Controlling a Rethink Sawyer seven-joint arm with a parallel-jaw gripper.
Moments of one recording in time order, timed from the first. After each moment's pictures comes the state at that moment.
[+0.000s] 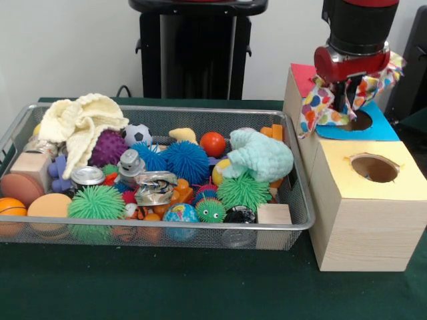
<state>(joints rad) -0.07 -0.69 0.17 1.67 -0.10 0.70 1.57</state>
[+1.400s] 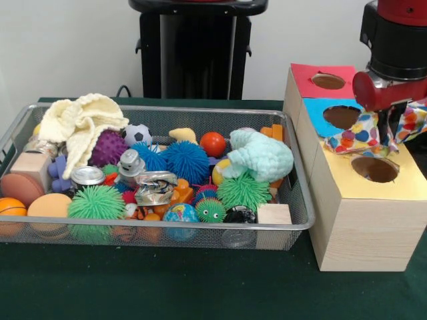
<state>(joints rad) -0.02 -0.57 0.15 1.40 -0.04 0.76 1.57</state>
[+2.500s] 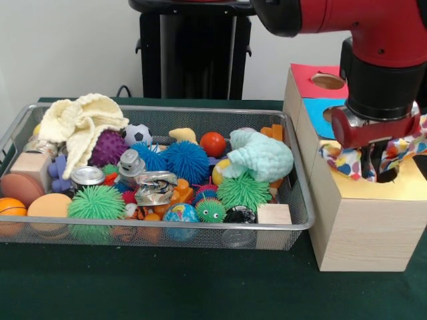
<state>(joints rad) -0.06 -0.46 0.14 1.27 -0.04 0.77 1.57</state>
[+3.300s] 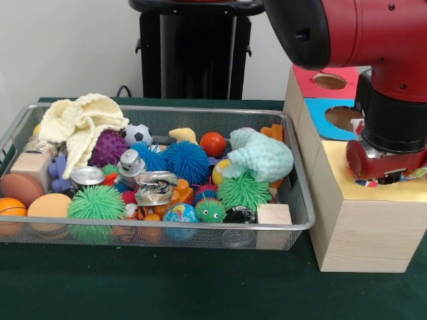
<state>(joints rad) 0.02 -0.35 0.08 1.13 -0.04 0.75 1.57</state>
